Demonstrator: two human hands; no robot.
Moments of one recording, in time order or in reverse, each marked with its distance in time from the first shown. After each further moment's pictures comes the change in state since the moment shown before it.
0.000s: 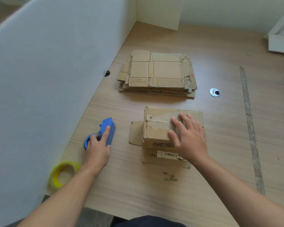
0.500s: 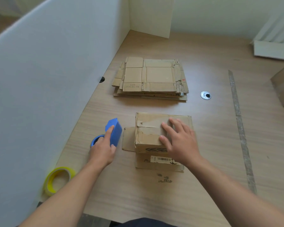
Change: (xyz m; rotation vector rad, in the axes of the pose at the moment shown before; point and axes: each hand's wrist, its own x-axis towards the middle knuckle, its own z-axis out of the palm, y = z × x) left_hand 0.001 0.040 -0.010 -0.102 -0.067 -0.004; right_hand -0.007 0.002 -0.001 -0.050 -0.055 -0.059
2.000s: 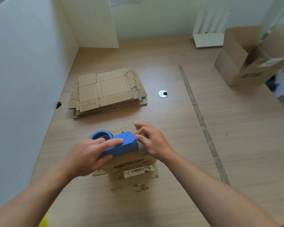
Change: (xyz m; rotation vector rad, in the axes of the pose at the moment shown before) left_hand 0.002 0.118 -0.066 0.273 -0.038 1.227; right_hand 0.003 0.037 -0.024 0.969 0.126 0.122
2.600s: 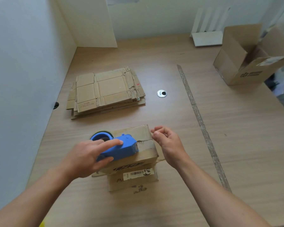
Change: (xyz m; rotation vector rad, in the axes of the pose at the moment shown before) left_hand 0.006 0.006 0.001 -0.069 -0.012 -0.024; right_hand -0.019 0.024 -0.027 0.542 0.293 0.282
